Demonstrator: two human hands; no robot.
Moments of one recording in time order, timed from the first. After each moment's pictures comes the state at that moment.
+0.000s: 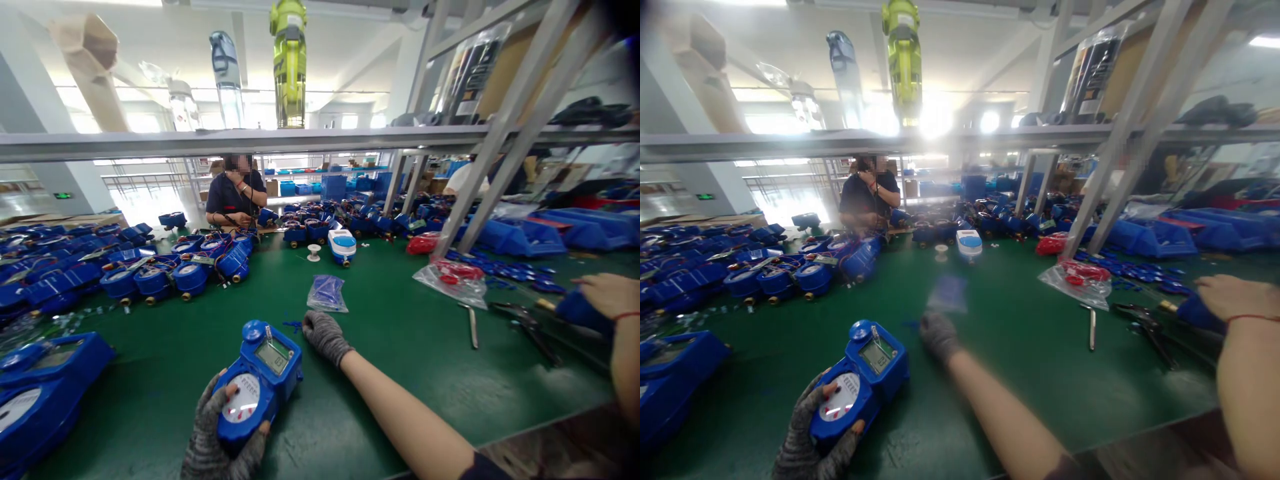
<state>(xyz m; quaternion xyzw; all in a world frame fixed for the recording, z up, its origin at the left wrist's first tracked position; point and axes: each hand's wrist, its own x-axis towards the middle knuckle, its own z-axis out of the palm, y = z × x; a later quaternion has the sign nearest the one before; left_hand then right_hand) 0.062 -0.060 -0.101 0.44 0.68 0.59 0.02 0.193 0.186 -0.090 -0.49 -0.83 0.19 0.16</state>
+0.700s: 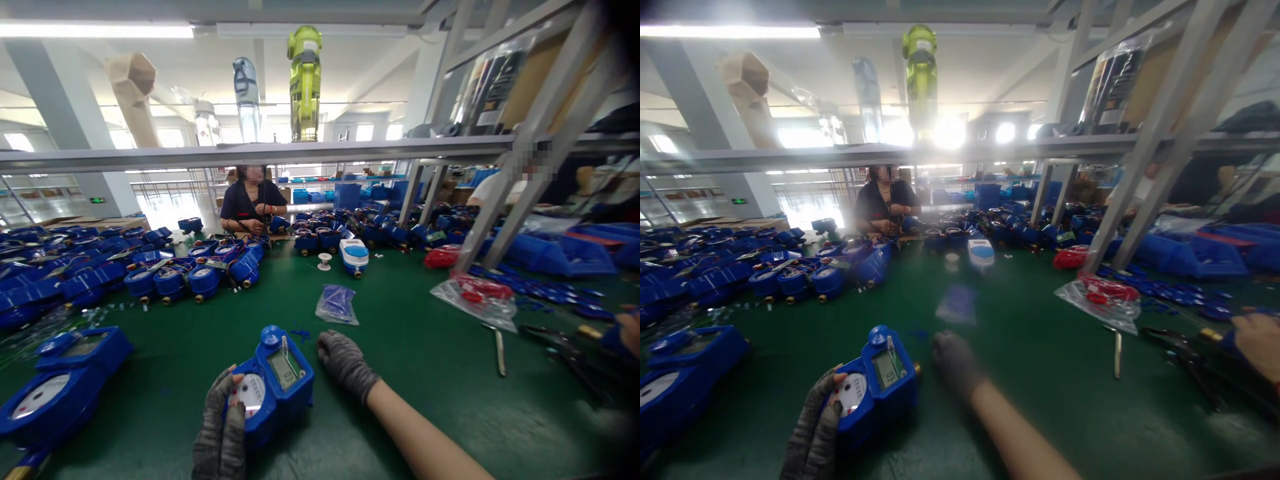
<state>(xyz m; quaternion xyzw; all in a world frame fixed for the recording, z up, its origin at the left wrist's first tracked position) 0.067 -0.053 -0.077 0.31 0.69 0.64 0.10 0.226 0.170 -0.102 -0.42 -0.89 0.12 0.16</state>
